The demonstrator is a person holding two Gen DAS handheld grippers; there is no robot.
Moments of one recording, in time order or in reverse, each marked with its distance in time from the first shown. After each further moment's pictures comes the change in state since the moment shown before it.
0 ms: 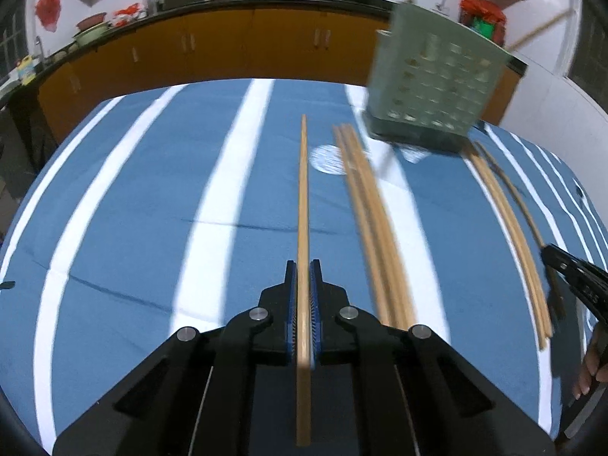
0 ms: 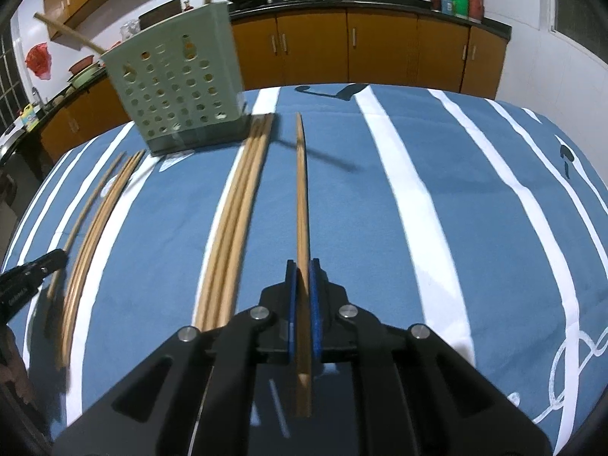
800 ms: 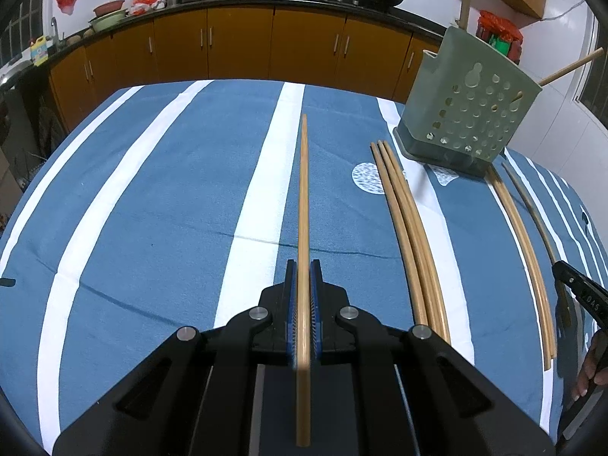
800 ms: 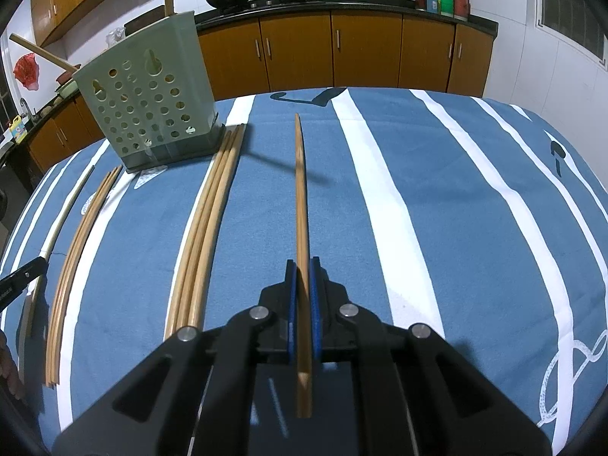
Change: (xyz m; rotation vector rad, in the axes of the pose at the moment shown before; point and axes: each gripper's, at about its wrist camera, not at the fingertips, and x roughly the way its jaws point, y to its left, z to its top) left arm 0.005 0.023 0.009 -0.065 -0.012 -0.001; right arm 0.009 -0.015 0.009 0.029 -0.014 -0.030
